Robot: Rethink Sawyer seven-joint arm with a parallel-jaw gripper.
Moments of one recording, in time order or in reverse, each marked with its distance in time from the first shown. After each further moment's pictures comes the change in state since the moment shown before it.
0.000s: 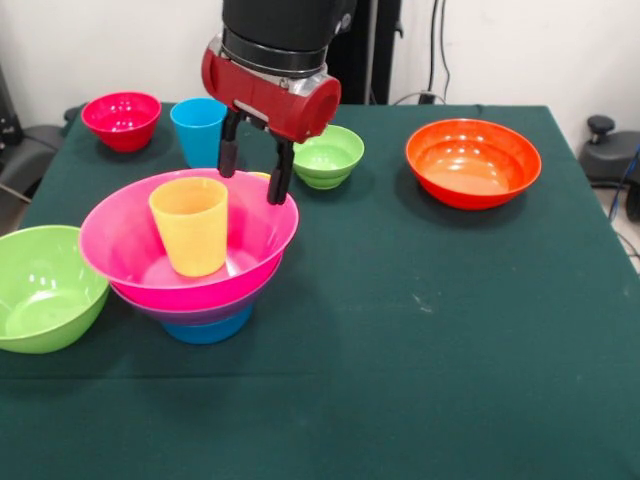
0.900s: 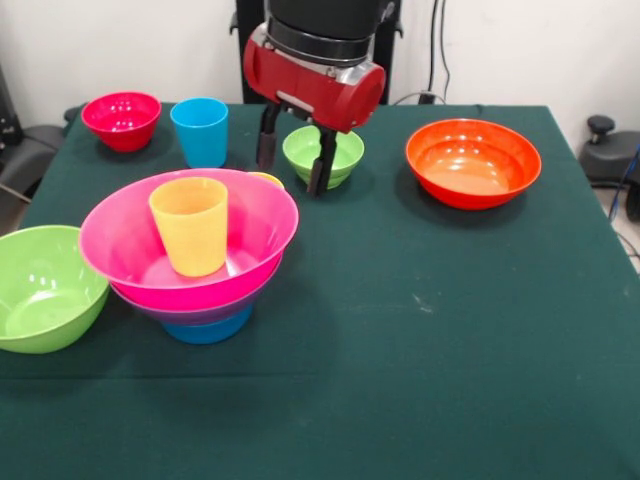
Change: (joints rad) arm 0.058 -0.013 -0.025 0.015 0.046 0.000 0.000
